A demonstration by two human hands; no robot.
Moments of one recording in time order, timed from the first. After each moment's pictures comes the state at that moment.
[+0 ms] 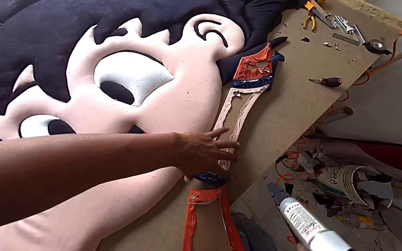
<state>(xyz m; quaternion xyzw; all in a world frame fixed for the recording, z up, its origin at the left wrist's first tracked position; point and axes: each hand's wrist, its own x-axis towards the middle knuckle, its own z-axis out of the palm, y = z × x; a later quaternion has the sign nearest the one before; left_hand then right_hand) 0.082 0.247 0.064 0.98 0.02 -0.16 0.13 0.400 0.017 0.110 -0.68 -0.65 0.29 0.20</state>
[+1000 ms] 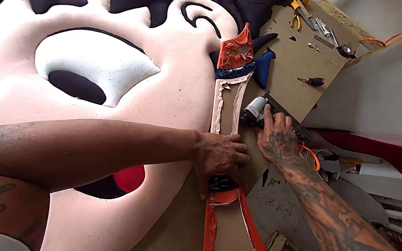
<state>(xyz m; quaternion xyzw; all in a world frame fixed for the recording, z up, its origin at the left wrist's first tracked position) 0.113 0.280 -0.001 0.98 -0.12 0.05 0.13 0.338 0.249 0.010 -0.71 -0.70 -0.05 -0.03</state>
